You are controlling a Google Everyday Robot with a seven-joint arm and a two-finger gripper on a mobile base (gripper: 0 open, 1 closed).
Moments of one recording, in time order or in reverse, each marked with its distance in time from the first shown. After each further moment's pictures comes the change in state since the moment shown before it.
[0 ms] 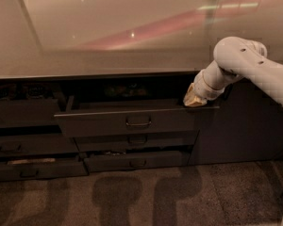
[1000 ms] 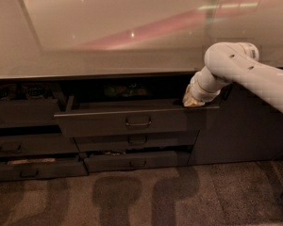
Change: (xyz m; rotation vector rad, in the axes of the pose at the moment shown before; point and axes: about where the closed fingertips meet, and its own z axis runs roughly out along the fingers) arm -0.001 -0.002 0.007 0.050 0.094 -0.052
